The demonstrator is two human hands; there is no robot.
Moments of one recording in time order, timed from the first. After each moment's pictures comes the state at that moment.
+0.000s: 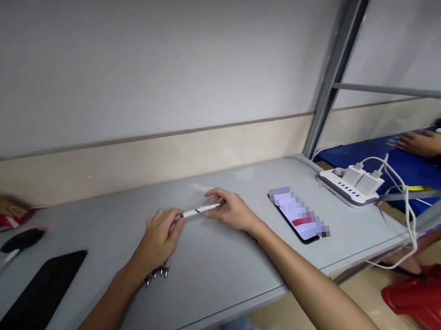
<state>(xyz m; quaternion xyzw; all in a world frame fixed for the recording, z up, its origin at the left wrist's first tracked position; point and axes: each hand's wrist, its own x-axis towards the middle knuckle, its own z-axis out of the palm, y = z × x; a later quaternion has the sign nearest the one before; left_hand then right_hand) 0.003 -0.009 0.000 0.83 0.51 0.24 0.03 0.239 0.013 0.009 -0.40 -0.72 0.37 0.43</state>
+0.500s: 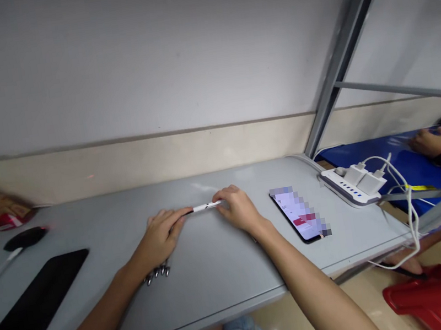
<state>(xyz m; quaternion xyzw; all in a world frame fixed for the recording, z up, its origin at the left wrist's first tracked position) 0.002 -0.008 0.002 0.83 0.51 0.24 0.05 0.248 0.018 0.005 -0.42 -0.82 0.10 0.39</state>
